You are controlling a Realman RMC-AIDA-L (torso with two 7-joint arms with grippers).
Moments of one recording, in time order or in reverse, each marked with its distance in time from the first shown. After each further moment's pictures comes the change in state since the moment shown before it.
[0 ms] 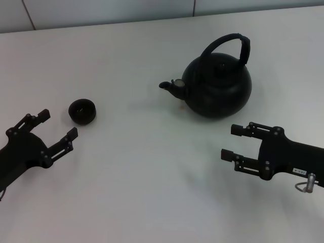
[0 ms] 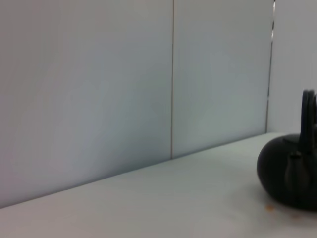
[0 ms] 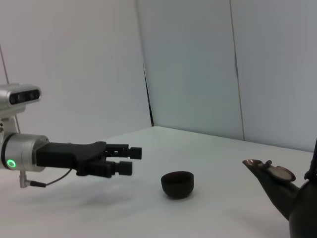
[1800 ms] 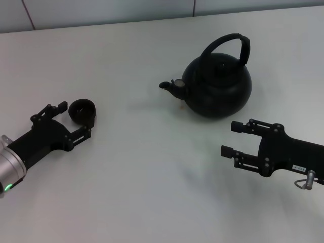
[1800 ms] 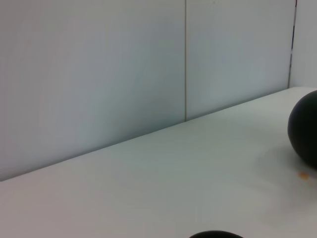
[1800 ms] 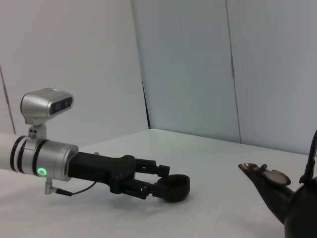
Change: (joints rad) left arm -0.128 -0.003 -0.010 -0.108 -0.009 -0.279 0.052; right arm 0.007 0.000 0.011 0.000 0.001 0.003 0.004
